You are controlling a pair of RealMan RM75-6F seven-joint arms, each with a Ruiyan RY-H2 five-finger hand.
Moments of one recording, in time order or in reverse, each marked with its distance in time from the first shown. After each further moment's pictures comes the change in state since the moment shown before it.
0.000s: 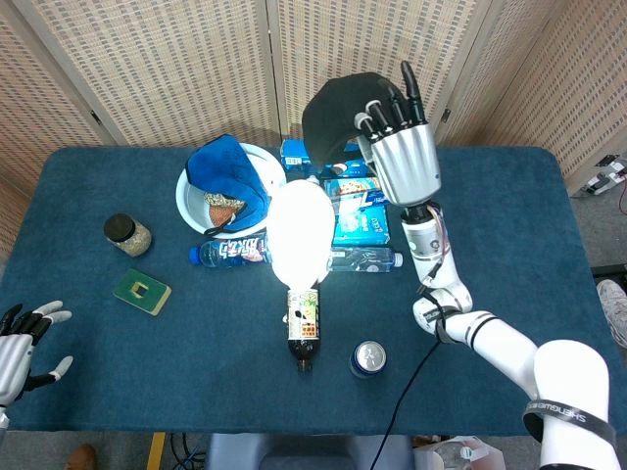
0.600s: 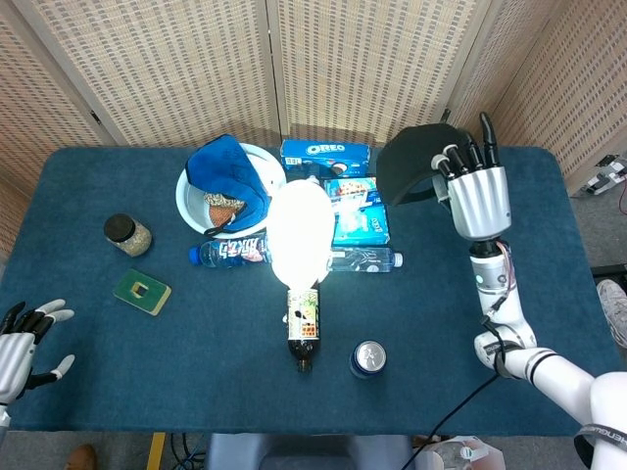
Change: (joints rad) left arm -0.007 -0.002 -0.001 0.009 0.008 -0.005 -0.010; right arm -0.266 0.100 -0.162 -0.071 0.022 0.070 0.065
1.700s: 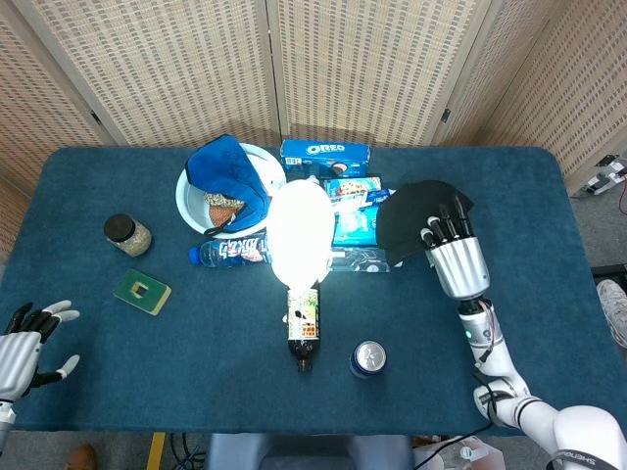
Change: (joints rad) left arm -0.016 -0.021 0.005 0.035 -0.005 -0.031 -0.030; right arm -0.168 -0.217 -0.180 0.188 -0.069 0.045 -0.018
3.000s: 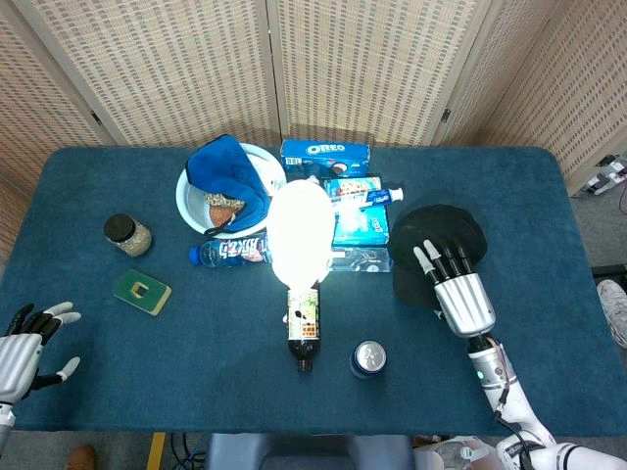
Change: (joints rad) left arm 0.002 0.011 0.011 -0.011 0.019 0.009 0.008; right arm -0.167 0.242 -0.089 -0.557 0.011 -0.157 -0.217
